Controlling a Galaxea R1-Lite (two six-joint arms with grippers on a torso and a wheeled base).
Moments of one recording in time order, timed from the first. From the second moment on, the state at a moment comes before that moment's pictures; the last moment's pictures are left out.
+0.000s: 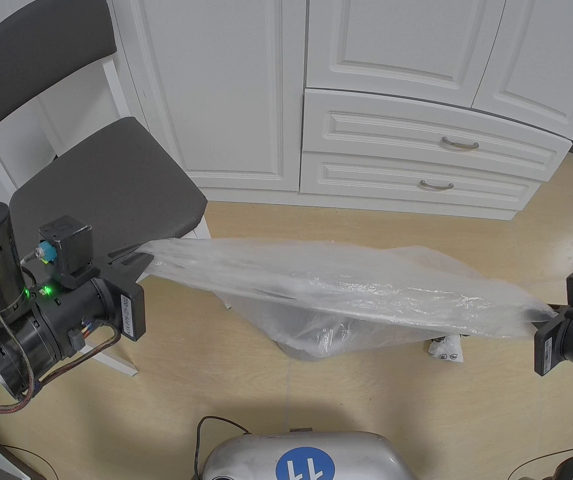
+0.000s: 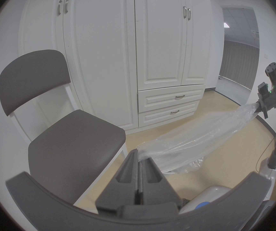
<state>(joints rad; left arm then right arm) -0.66 1.30 -0.57 -0.56 0.31 0.13 0.72 1.13 -0.65 0.11 -0.66 0.04</state>
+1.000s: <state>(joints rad) -0.74 1.43 -0.55 -0.95 0.30 0.12 0.77 1.18 -0.50 -0.38 -0.52 -0.07</state>
